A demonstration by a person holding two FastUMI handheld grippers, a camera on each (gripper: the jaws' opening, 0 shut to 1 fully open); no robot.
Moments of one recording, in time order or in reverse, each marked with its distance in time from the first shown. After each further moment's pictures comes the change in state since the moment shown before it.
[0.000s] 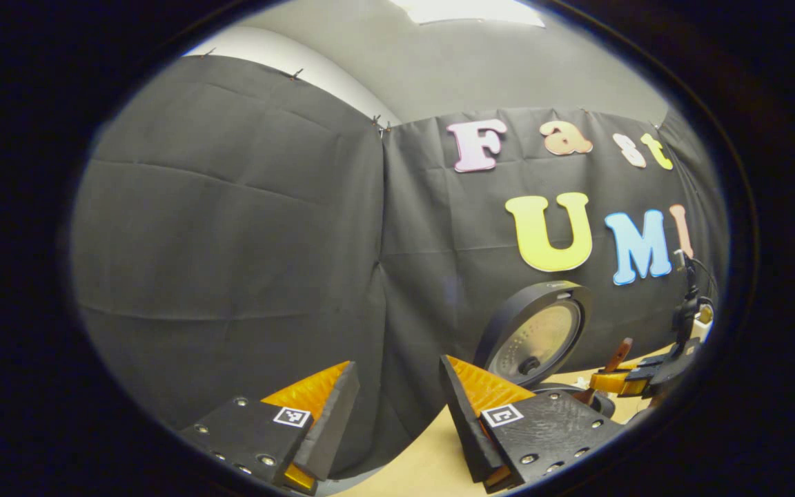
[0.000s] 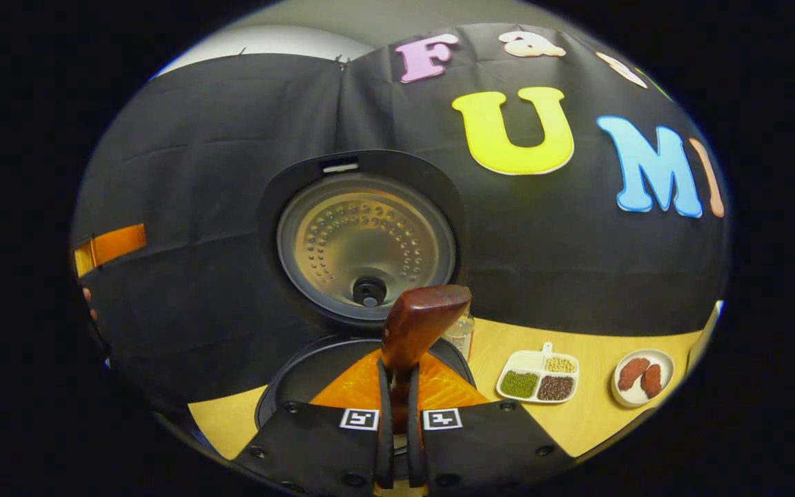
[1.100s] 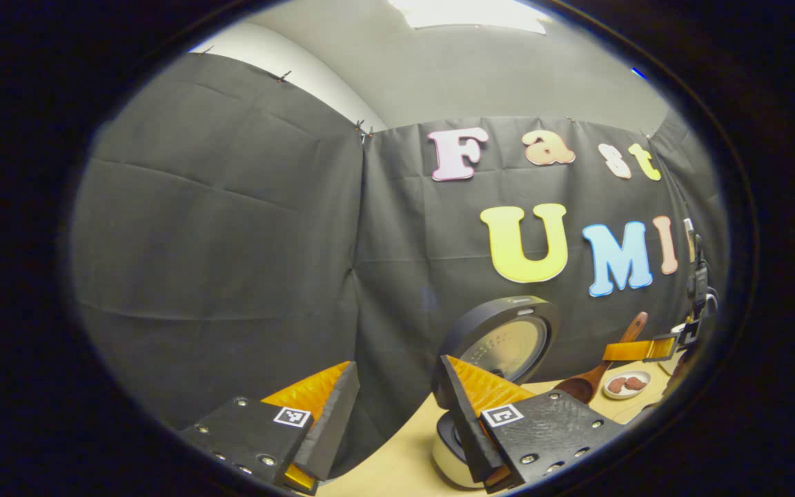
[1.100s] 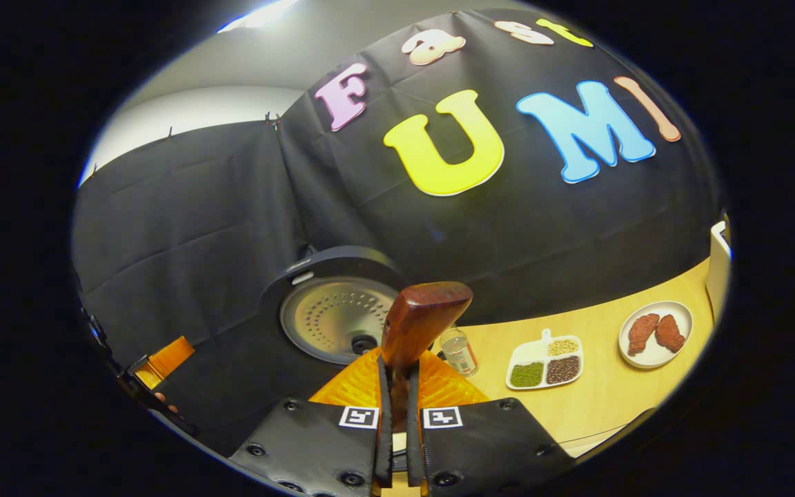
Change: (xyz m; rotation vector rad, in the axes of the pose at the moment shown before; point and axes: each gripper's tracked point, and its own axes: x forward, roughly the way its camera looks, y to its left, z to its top) left arm -0.003 -0.061 0.020 -0.034 -0.033 -0.102; right arm -0.074 -0.051 0.062 0.419 -0.101 -0.055
